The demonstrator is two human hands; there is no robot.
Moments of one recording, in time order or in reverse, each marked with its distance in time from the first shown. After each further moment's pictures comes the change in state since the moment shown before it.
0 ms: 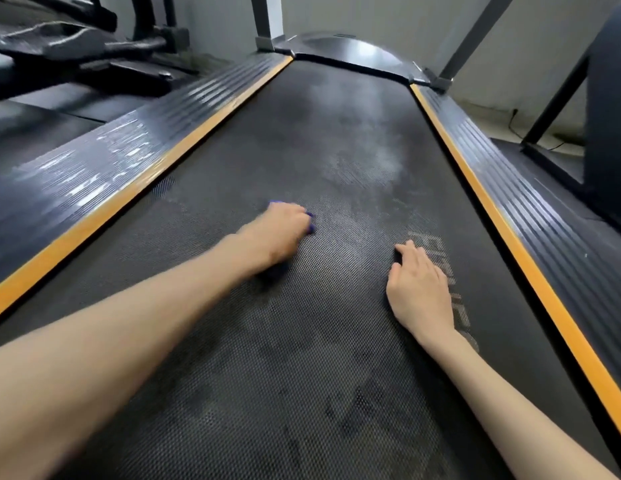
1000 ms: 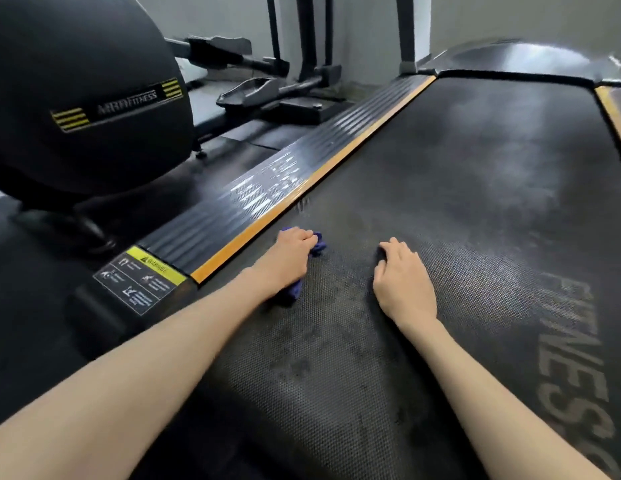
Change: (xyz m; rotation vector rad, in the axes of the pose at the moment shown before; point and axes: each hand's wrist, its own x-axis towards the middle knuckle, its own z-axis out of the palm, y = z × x) left_hand -0.135 -0.071 -0.024 -0.073 -0.030 -0.425; right_hand 0.006 -0.131 0.027 0.241 -0.072 -0.462
